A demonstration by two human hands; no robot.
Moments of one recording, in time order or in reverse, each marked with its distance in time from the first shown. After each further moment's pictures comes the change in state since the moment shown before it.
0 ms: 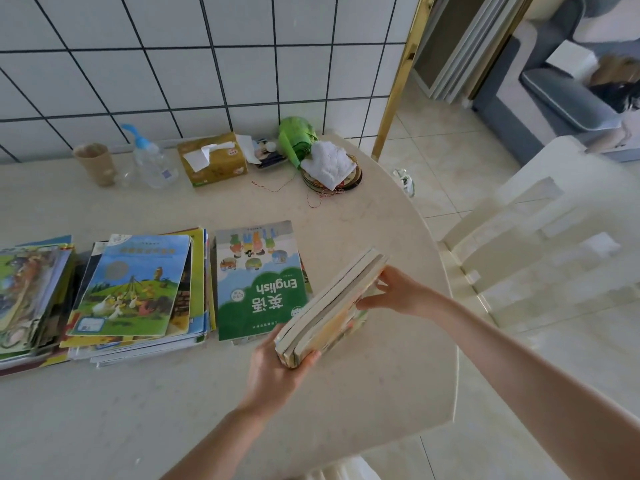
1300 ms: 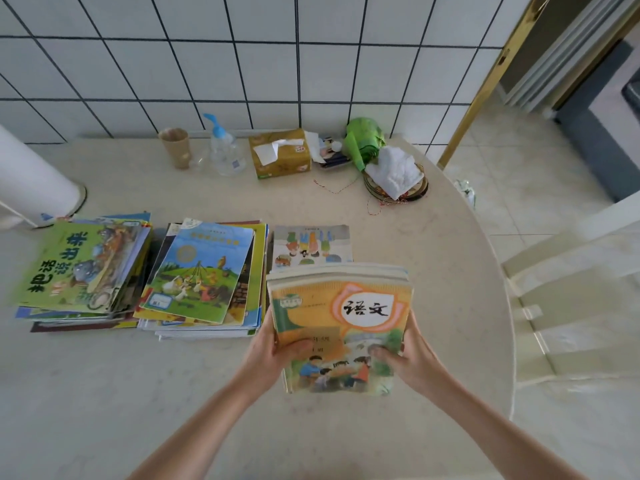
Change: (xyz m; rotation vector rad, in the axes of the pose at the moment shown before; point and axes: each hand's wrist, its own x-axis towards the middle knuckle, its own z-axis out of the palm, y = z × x) left_hand 0.021 -0.029 -0.080 -0.206 -0.039 -0.355; right_hand -0.006 0.015 0.091 0.071 0.078 -0.247
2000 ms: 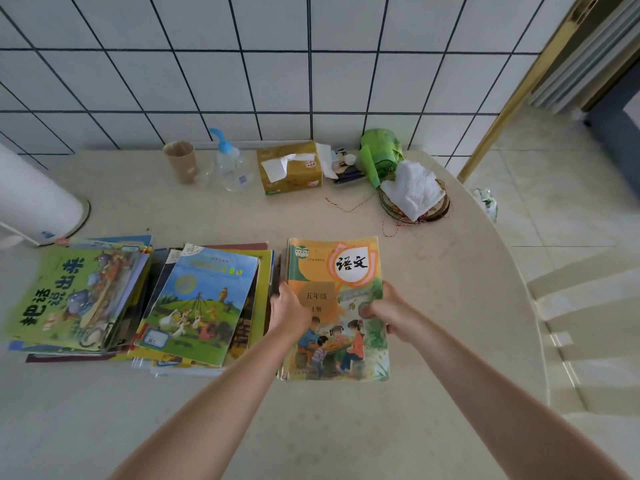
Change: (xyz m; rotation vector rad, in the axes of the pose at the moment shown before) left_hand 0.141 0.037 0.012 0.417 0.240 -0.478; right_hand 0.173 -0.028 0.002 0.128 -0.115 0.574
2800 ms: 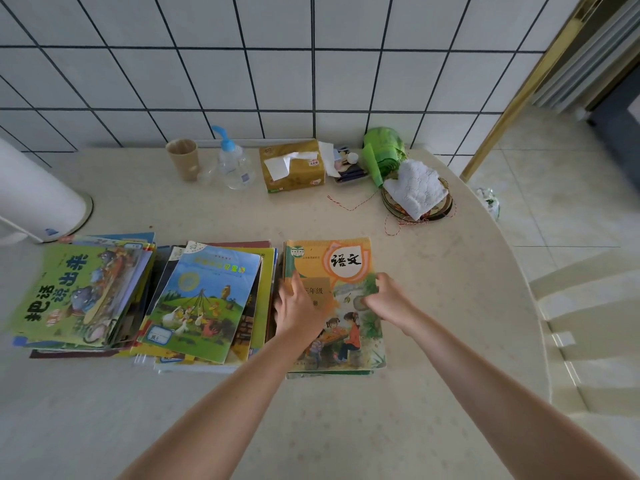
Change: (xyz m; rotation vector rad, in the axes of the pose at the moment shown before) left_hand -0.012 0.006 0.005 0.165 0.022 0.095; right_hand -0.012 -0.018 0.005 -0.315 0.109 -0.095
